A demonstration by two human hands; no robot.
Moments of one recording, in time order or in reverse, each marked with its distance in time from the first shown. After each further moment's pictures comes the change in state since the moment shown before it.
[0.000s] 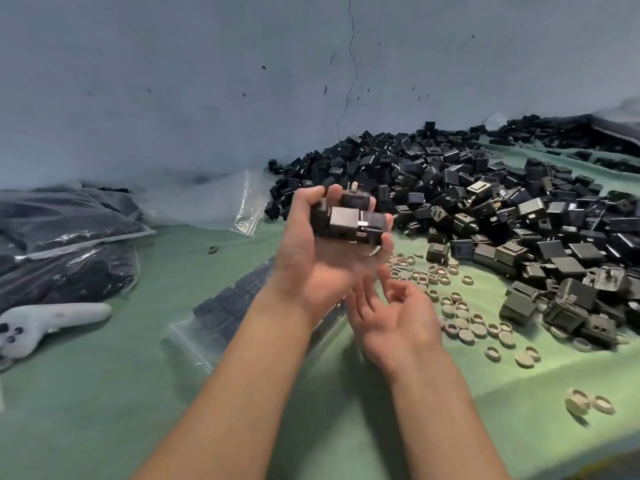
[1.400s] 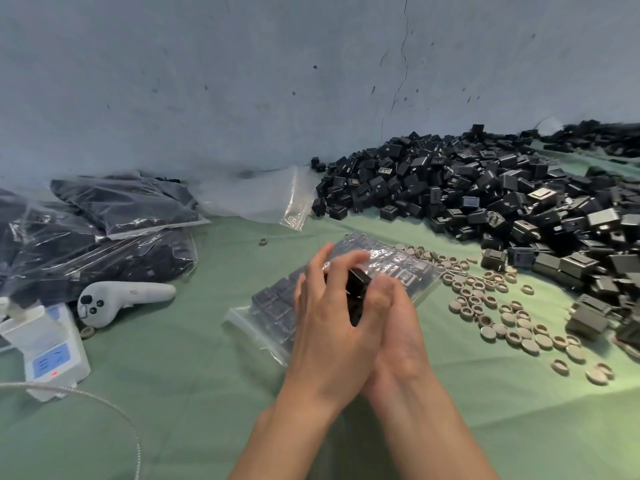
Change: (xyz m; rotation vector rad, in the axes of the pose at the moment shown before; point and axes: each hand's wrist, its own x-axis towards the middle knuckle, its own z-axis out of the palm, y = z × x) left_hand -0.090 -0.019 -0.069 1.572 0.468 0.769; right_hand -0.024 0.090 0.022 -0.125 -0.275 0.239
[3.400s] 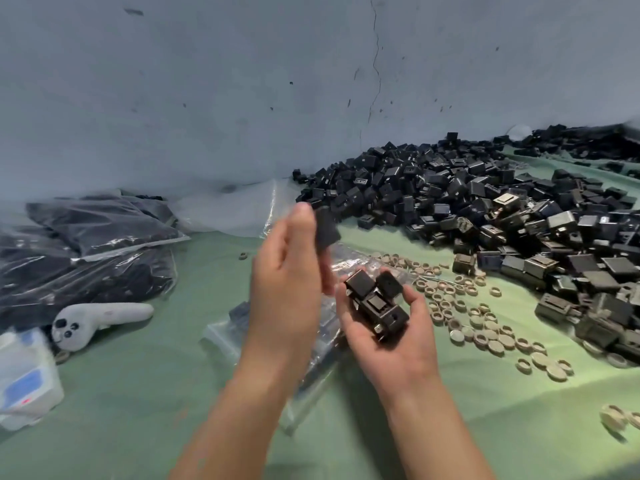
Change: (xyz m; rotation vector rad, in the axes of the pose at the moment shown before) left_hand 0.035 0.065 -0.025 -0.626 0.114 -0.156; right_hand -0.011 -0.048 -0.016 0.358 0.154 -0.211
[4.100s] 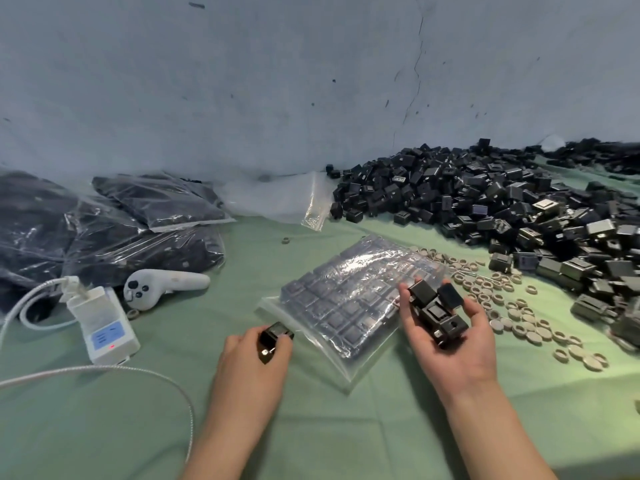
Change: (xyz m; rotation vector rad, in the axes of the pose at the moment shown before) left_hand -0.066 -0.076 -0.148 0.856 0.149 -0.397; right_hand -0.014 0.003 -0.028 0.003 -0.027 -0.082
